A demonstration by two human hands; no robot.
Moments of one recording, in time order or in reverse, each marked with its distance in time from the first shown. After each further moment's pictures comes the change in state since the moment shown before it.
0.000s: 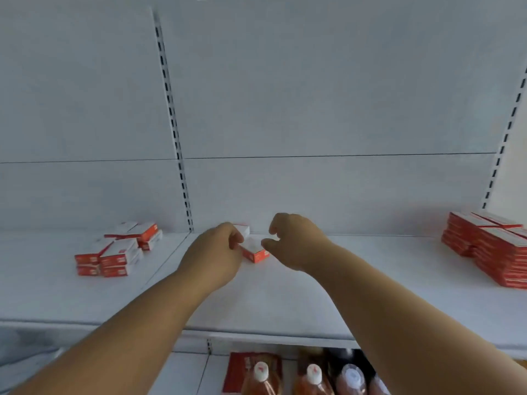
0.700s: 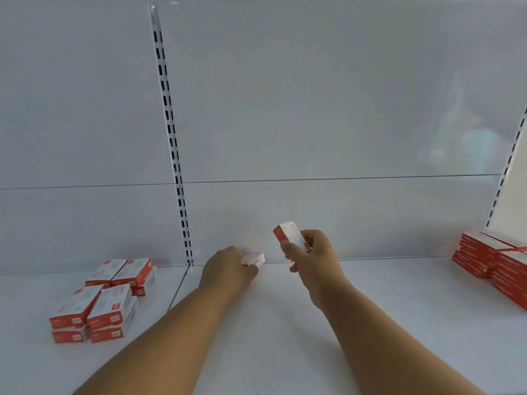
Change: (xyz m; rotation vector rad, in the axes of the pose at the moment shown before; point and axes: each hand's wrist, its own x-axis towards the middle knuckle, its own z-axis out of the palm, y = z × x) left_hand 0.094 -0.042 0.027 -0.049 -0.177 -0.078; right_hand 0.045 -0.008 0.041 0.923 0.332 0.427
